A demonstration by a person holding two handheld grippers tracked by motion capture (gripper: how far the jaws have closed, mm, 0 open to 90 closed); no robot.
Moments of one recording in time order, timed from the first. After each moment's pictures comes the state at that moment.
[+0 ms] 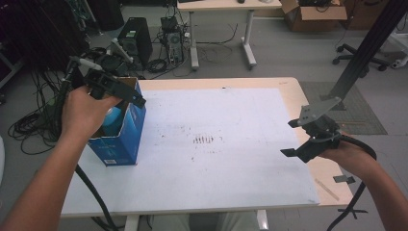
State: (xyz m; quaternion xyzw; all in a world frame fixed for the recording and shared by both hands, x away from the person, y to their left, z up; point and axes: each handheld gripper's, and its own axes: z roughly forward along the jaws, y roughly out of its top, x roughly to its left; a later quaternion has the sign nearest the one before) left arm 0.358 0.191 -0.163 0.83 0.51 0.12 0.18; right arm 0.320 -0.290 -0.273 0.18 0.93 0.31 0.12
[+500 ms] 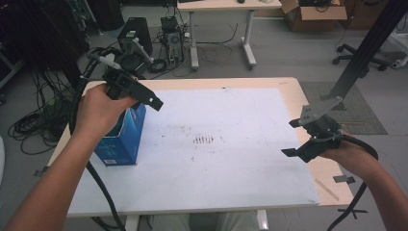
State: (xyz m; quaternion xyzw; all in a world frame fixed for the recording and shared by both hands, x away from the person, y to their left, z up) left arm 0.354 0.154 -0.158 0.86 0.45 0.11 0.19; right arm 0.319 -0.290 -0.271 0.18 0.93 0.31 0.12
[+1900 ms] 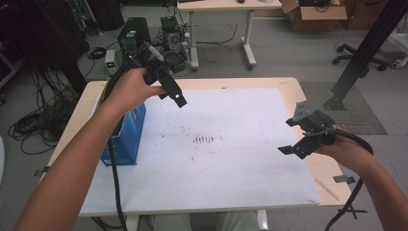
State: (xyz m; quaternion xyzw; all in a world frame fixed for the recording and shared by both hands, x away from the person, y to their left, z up) left arm 0.421 0.096 -0.183 0.95 0.27 0.09 0.11; right arm 0.329 -0.281 -0.269 0.19 0.93 0.28 0.11
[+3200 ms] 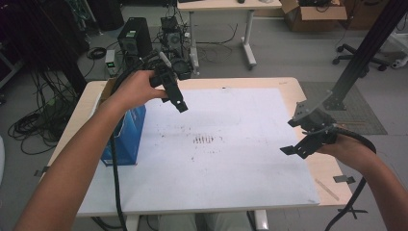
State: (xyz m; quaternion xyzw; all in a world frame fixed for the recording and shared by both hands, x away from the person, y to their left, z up) left arm 0.429 0.086 -0.201 0.97 0.19 0.09 0.10; right arm 0.331 -0.280 -0.266 0.20 0.94 0.26 0.10
